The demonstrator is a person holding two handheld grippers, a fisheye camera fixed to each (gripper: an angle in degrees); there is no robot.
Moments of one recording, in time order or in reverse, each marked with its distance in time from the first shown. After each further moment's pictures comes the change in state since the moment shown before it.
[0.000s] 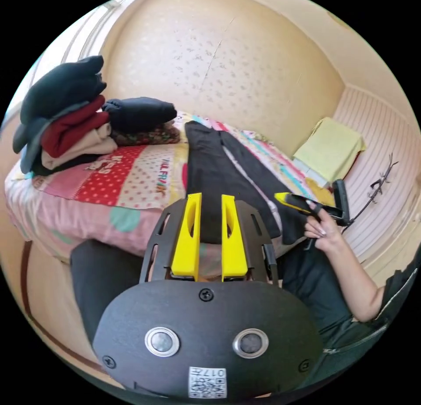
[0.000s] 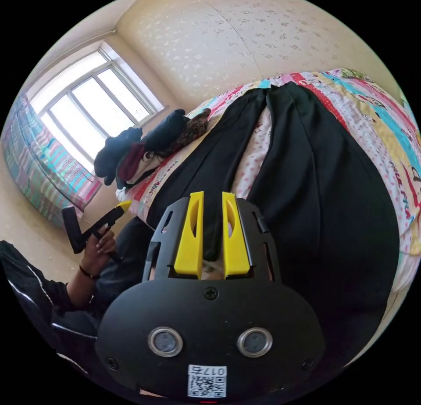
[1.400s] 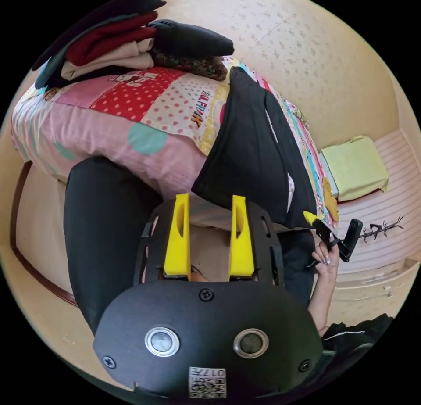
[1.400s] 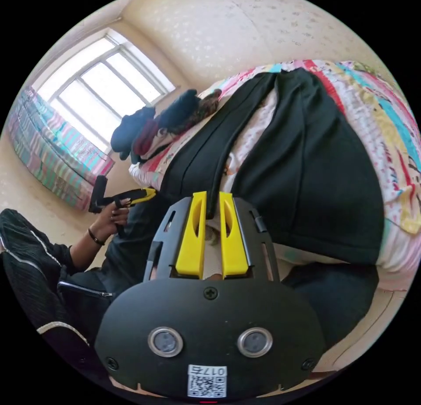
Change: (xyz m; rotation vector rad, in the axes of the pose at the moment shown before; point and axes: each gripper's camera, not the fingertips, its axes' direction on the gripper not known) left arm 0.028 0.016 0.078 -0.306 0.033 -0.370; right arm 0.087 0.071 -0.135 -0.023 -0.040 -0.022
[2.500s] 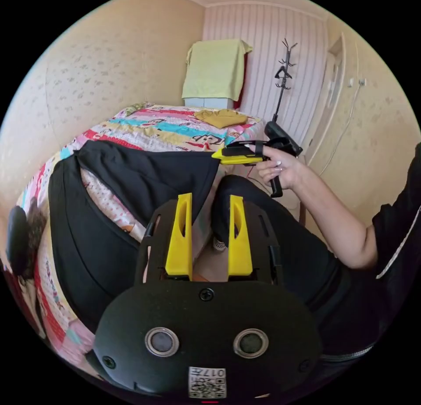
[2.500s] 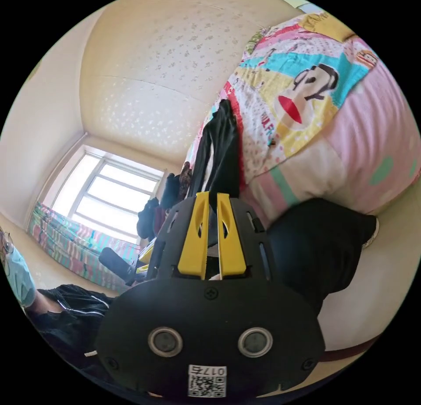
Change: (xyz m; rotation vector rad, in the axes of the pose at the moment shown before) left arm 0.365 0.207 0.128 0.028 0.147 1.209; right arm 0.188 0.071 -0.105 0.260 -0.279 0.471
